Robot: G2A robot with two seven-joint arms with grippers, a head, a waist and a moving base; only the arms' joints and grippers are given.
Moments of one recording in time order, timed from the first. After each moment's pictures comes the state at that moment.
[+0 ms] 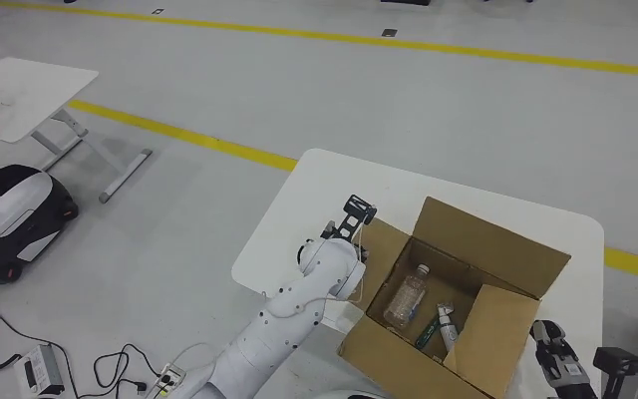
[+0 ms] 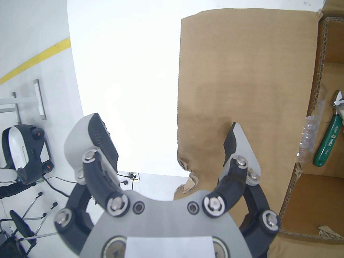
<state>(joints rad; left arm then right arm) 1.06 -1.41 -1.11 -1.62 1.61 0.14 -1.21 -1.69 -1.13 1.55 -1.52 -0.74 -0.50 -0.11</state>
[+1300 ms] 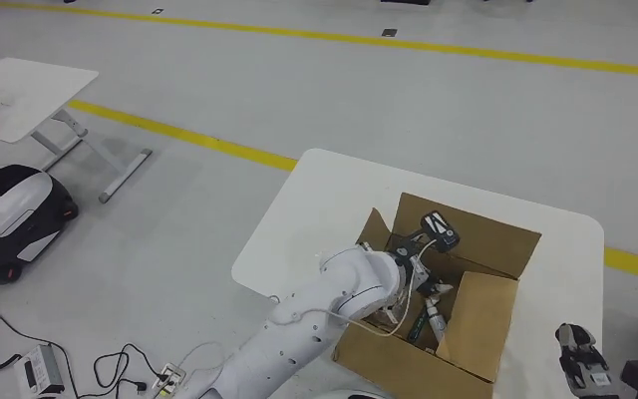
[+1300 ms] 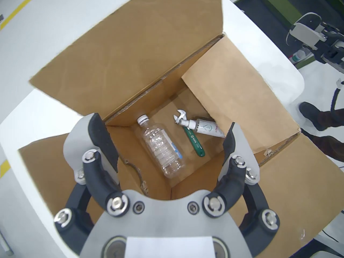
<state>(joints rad) 1.03 -1.44 -0.98 -1.78 1.22 -0.21 -1.03 -1.78 -1.13 1.65 -1.61 -0.86 -0.47 -0.20</state>
